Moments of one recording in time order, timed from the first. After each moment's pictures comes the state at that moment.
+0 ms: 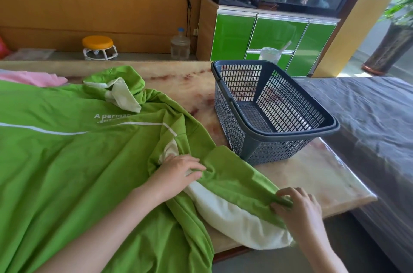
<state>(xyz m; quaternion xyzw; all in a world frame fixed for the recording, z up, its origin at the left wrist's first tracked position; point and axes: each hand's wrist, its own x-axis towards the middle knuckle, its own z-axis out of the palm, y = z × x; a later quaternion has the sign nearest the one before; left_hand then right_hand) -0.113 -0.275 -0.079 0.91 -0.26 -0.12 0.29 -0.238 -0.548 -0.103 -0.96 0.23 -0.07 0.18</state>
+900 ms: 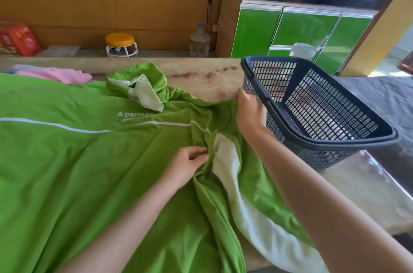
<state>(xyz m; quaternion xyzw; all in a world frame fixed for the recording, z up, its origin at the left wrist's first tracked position) -0.082 -0.257 -0.085 0.81 0.00 -0.13 0.58 -0.005 -0.422 -0.026 -0.97 0.06 -0.18 0.14</state>
